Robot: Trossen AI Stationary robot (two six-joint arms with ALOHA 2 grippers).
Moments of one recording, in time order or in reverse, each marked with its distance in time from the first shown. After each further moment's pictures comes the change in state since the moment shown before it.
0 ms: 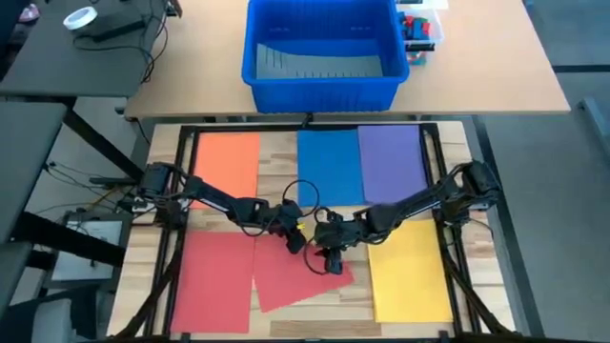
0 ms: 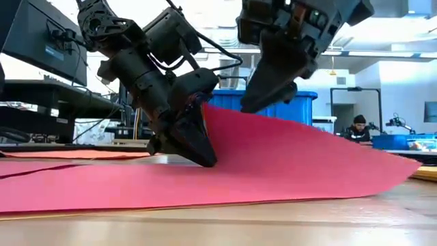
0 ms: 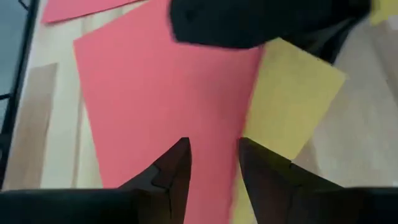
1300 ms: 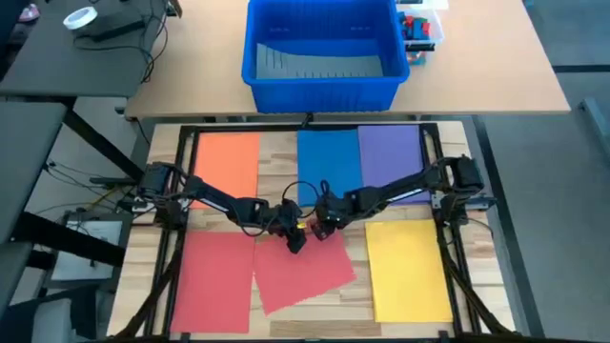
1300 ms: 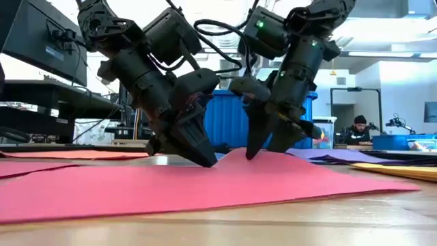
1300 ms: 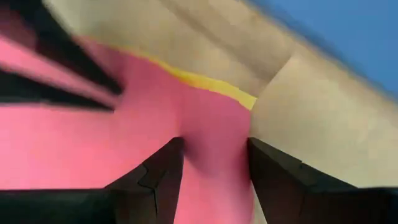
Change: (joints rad) left arm 0.000 0.000 0.000 -0.002 0.001 -0.026; right arm -0.212 0.061 -0.002 -0.183 -0.013 0.562
